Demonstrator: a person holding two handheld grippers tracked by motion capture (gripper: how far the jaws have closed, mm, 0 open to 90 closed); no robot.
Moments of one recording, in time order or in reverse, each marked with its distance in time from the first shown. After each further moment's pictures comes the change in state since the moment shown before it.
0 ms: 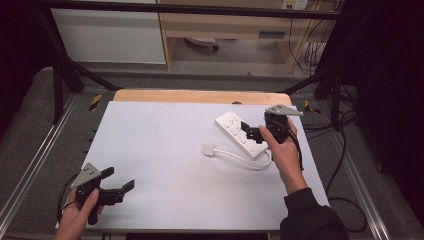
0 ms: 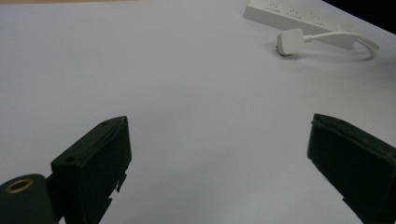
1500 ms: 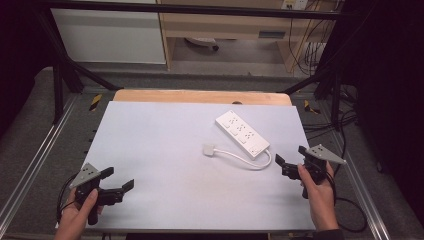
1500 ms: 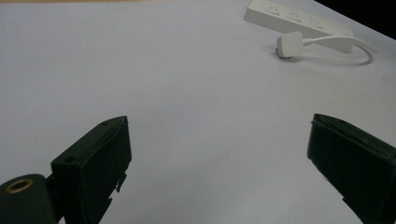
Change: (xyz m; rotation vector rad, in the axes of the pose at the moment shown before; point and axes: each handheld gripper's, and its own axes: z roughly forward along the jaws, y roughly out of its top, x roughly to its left) left arm 0.000 0.000 -0.001 -0.006 -0.003 -0.015; right arm -0.047 -0.106 -0.086 -0.057 -0.087 0.066
